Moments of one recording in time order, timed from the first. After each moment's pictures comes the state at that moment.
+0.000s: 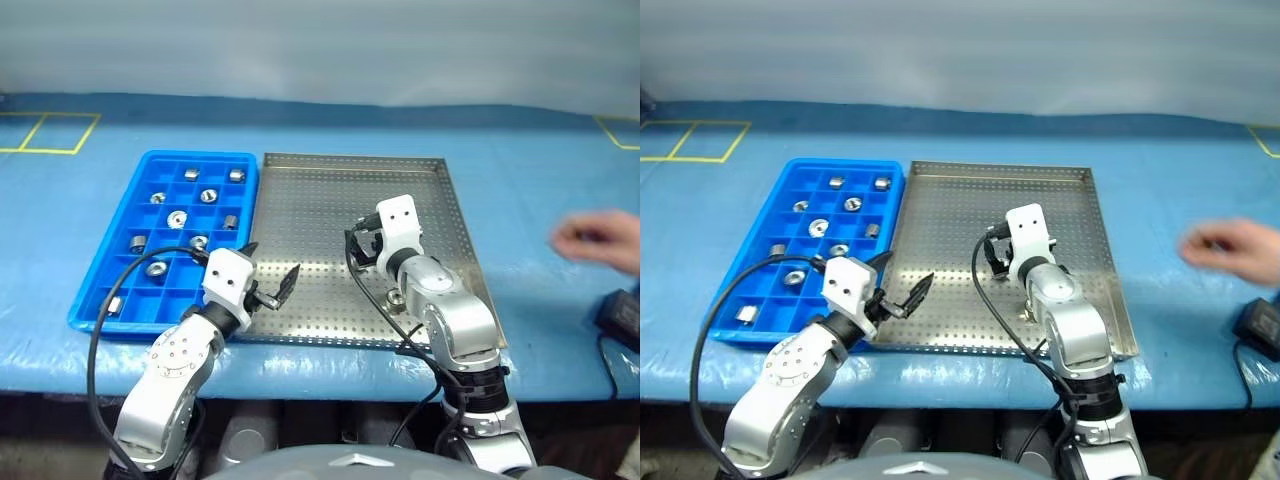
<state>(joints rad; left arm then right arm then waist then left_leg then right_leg) 0.14 0.31 -0.17 -0.65 -0.18 0.52 -0.35 -0.27 -0.09 0.10 -0.37 0.05 0.94 0.10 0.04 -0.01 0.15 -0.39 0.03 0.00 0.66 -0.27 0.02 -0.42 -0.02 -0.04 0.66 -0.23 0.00</state>
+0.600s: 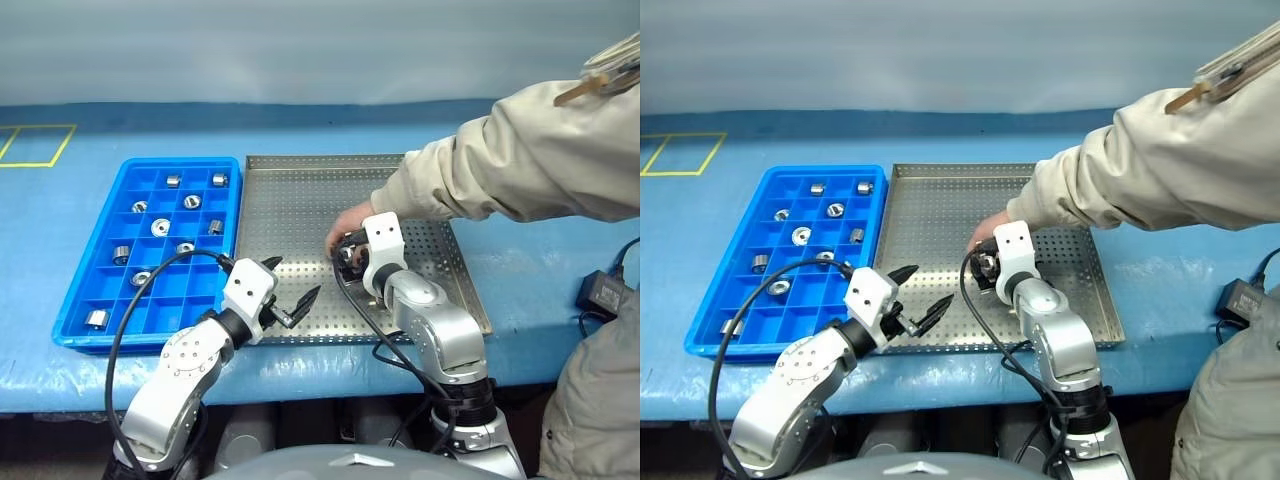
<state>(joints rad) 0.14 0.32 -0.22 -0.64 -0.18 0.54 -0.39 -0.23 -0.03 0.15 -0.37 0.07 0.97 0.10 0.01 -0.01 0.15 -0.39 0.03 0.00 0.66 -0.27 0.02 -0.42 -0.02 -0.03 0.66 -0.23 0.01</state>
